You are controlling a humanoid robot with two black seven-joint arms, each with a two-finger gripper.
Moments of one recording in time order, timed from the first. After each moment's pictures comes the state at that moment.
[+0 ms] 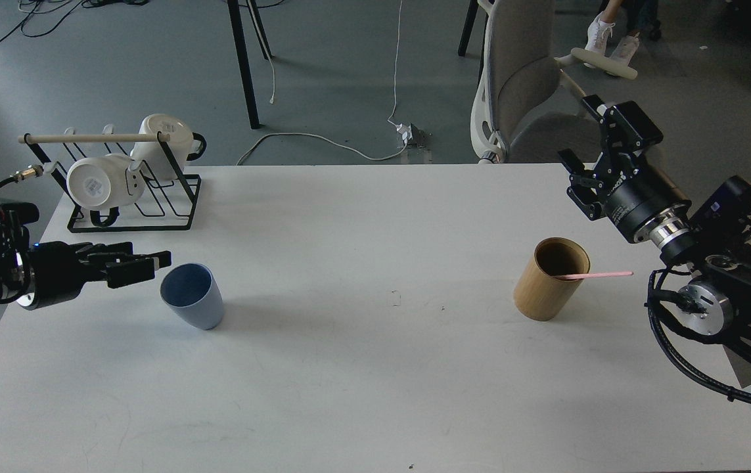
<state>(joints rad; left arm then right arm) -0.74 0.90 -0.15 -1.07 1.51 -0.09 -0.49 0.66 -0.70 0.44 1.35 -0.29 -0.12 0.49</state>
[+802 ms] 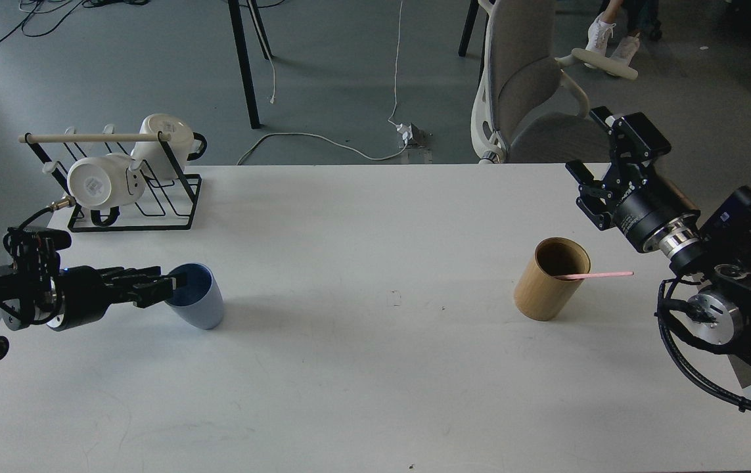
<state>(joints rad) -0.68 0.82 -0.15 -0.96 1.51 -0.06 -0.49 0.62 -0.73 0.44 1.35 -0.29 -0.12 0.49</state>
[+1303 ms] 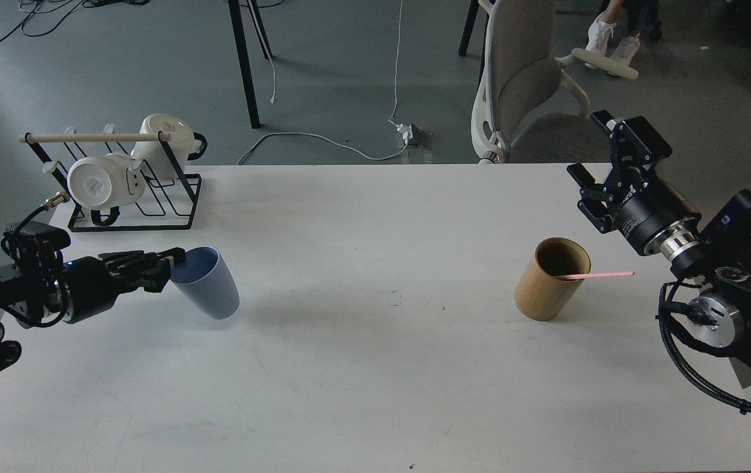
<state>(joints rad) -0.69 0.82 -0.16 -1.01 1.50 0.14 -0.49 0.62 -0.73 0.45 1.35 -0.29 -0.12 0.49</state>
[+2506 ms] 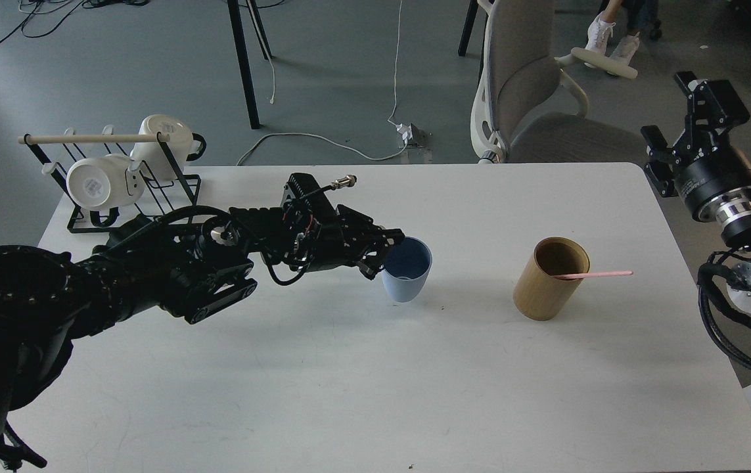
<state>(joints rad) -1.07 0.03 0.35 -0.54 1.54 0.28 -0.49 0.61 -0.74 0.58 1.18 -0.26 -0.13 0.49</state>
